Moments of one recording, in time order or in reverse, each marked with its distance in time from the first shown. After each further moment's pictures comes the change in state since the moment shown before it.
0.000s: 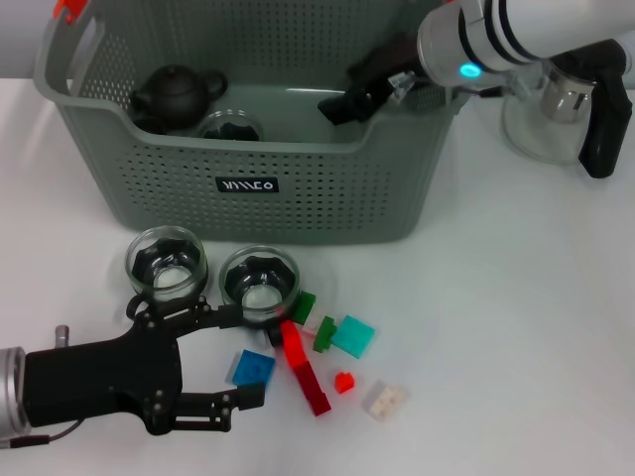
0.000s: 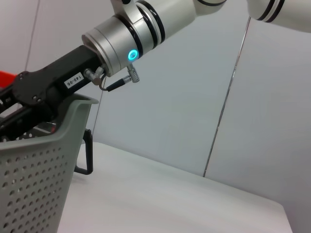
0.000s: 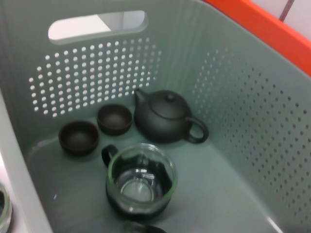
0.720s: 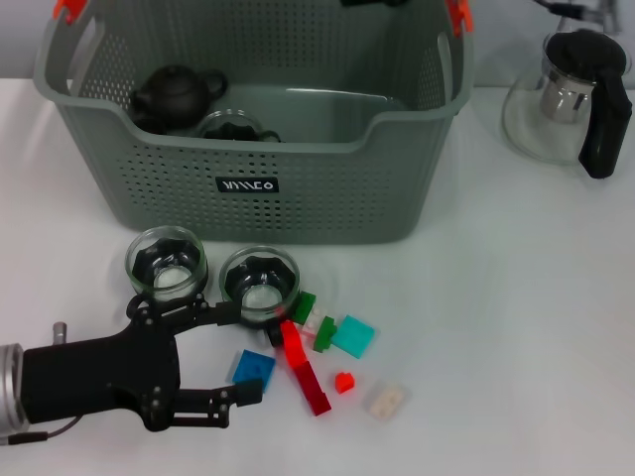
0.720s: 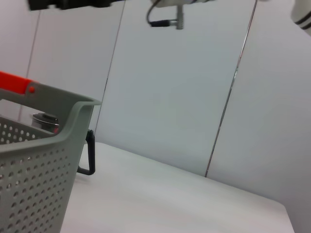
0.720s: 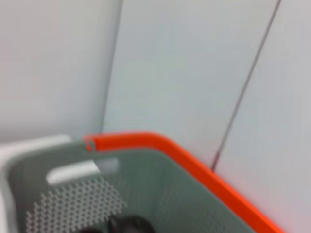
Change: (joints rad) left arm -0.002 0.002 -0.004 0.006 0.000 0.001 -0.006; right arm -0.350 0.004 -0.011 -0.693 0.101 -0.095 0.043
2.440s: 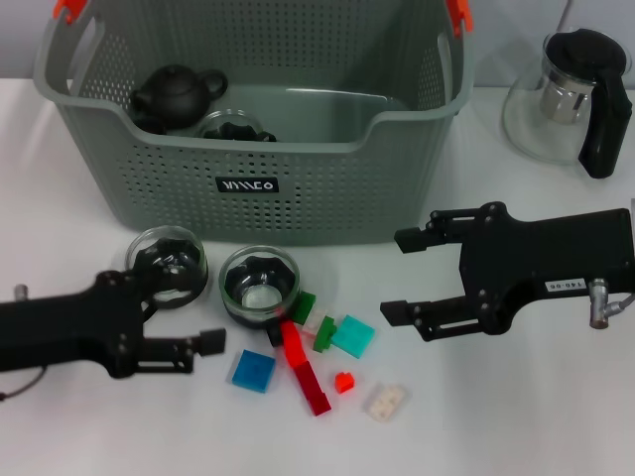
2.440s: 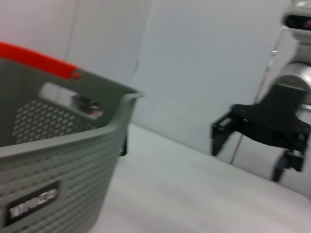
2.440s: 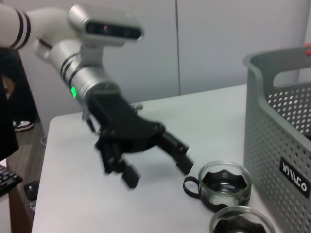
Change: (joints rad) left arm -0.014 0.009 0.000 0.185 0.000 -0.010 -0.254; right arm -0.368 -0.006 0.092 0.070 0.453 -0.566 -0.540
